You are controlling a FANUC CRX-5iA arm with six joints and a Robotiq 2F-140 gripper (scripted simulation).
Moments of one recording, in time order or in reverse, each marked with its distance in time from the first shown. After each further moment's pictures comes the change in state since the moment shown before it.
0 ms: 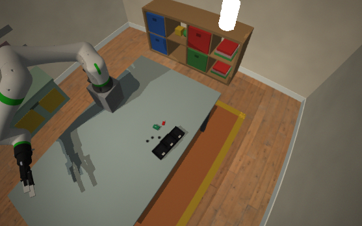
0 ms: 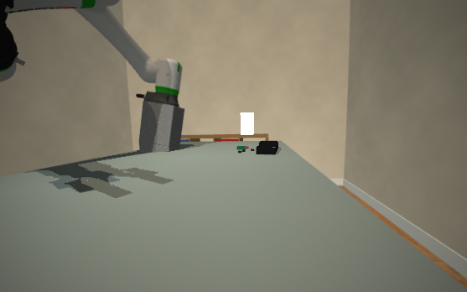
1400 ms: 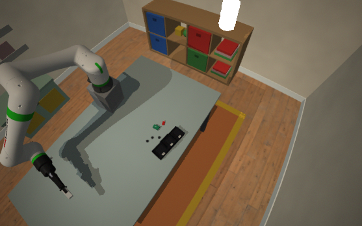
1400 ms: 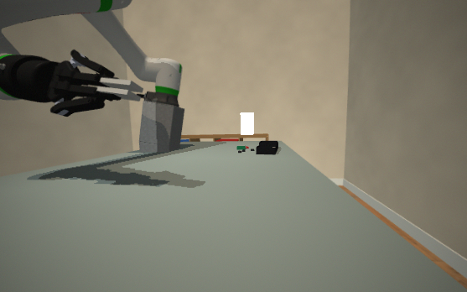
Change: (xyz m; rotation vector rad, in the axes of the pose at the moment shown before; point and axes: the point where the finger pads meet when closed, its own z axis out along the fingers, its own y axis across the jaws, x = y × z) arm -0.167 0.065 0.075 -0.097 -0.340 0.135
